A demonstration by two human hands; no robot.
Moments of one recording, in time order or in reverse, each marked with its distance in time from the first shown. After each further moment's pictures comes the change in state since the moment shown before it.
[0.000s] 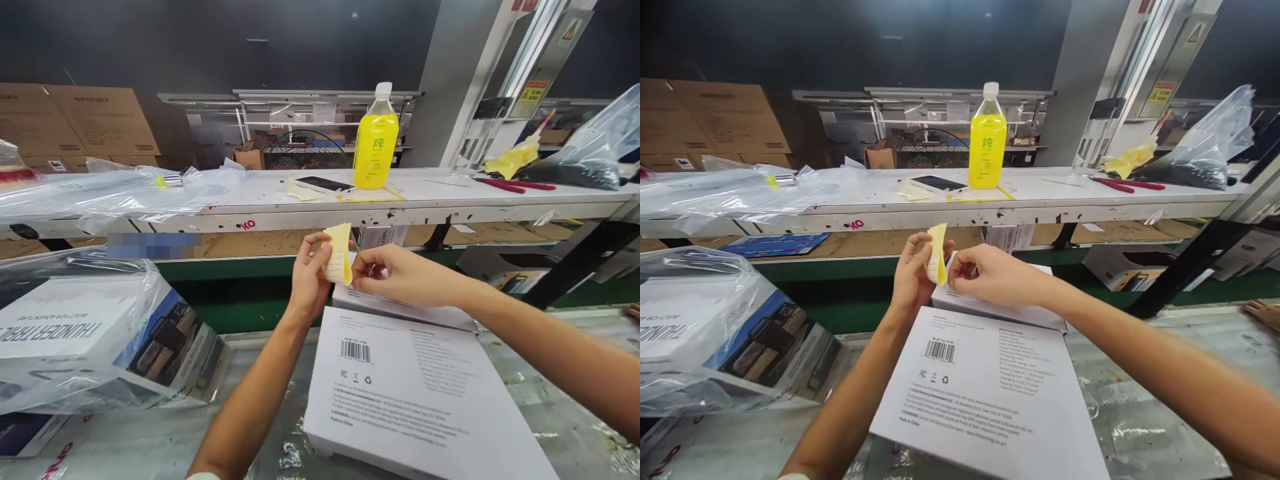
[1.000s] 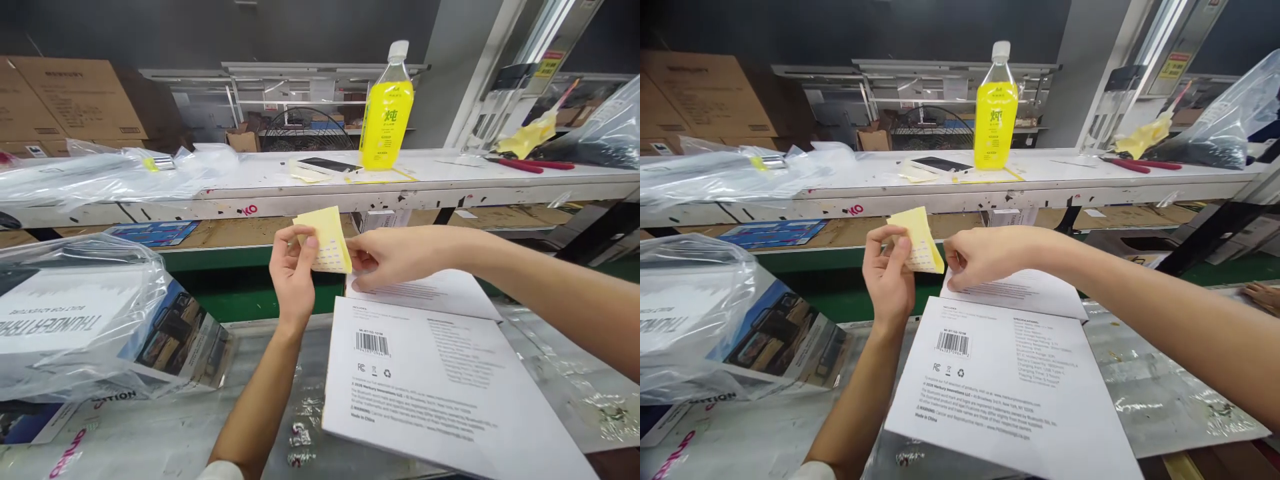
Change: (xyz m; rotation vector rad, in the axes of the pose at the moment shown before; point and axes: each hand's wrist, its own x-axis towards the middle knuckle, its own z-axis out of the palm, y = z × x) left_hand -0.025 0.019 -0.016 0.361 0.088 0.399; right_hand 0.034 -0.022 -0.008 -0.436 -0.255 0.058
